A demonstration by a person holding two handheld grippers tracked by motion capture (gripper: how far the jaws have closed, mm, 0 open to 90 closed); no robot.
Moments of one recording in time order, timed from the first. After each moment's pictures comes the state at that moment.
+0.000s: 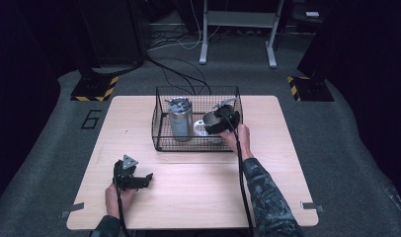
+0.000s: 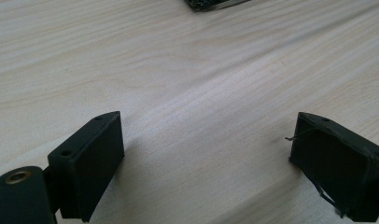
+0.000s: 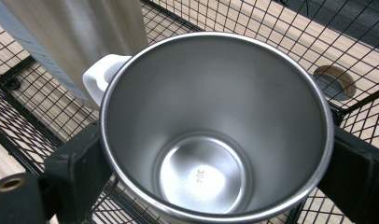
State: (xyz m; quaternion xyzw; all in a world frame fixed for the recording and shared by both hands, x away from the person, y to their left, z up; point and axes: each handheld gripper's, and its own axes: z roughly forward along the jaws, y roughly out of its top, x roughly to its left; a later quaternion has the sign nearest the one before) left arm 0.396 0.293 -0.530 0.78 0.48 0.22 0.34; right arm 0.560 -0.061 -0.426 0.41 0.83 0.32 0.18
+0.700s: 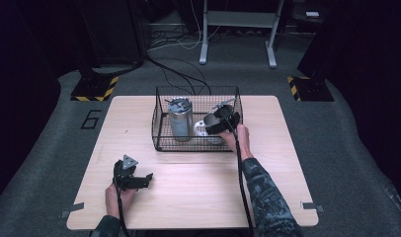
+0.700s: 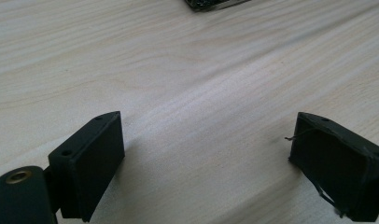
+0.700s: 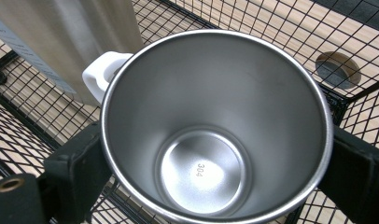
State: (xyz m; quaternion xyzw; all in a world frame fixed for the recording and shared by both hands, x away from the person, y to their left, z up) left arm 0.396 0.293 -0.530 0.78 0.48 0.22 0.34; right arm 0.565 -0.061 -0.432 0.43 0.83 0.30 0.17
